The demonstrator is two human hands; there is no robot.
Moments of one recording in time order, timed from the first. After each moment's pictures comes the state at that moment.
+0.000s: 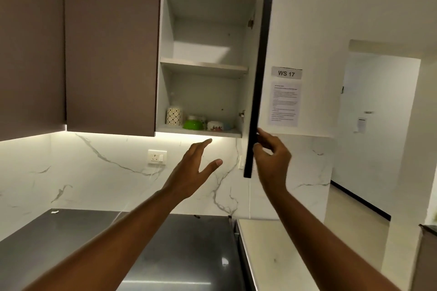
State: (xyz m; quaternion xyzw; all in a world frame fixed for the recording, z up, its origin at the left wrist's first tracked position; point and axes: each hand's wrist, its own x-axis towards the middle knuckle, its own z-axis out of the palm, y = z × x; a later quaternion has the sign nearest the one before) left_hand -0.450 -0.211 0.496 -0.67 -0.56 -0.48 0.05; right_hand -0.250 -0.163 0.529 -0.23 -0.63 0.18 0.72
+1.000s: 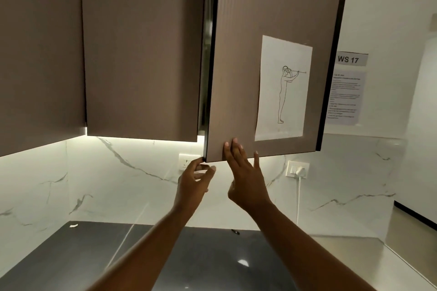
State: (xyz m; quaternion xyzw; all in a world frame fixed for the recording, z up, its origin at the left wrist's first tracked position) left_hand -0.695 -0.096 0.439 -0.49 -0.55 -0.67 -0.10; right_hand -0.549 -0.029 0.456 -0.33 -0.85 -0.16 0.37
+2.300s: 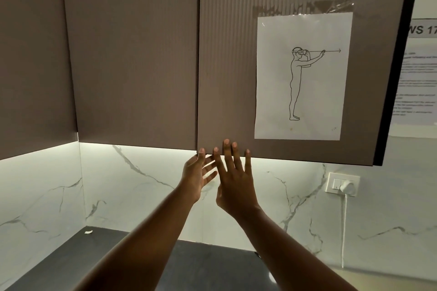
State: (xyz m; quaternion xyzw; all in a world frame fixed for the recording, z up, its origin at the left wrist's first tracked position) left_hand -0.757 0.060 0.458 -0.33 -0.43 -0.77 -0.34; right_hand -0.644 0.118 0.428 -0.27 -0.85 -0.23 0.40
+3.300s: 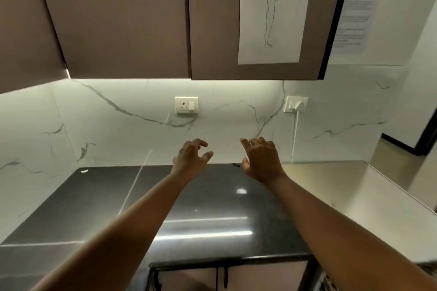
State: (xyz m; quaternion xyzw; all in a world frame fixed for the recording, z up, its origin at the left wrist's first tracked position) left_hand -0.717 -0.111 0.345 -0.56 -0.73 -0.37 -0.08; right_hand -0.510 -0.024 0.335 -0.45 -0.85 -0.18 0.20
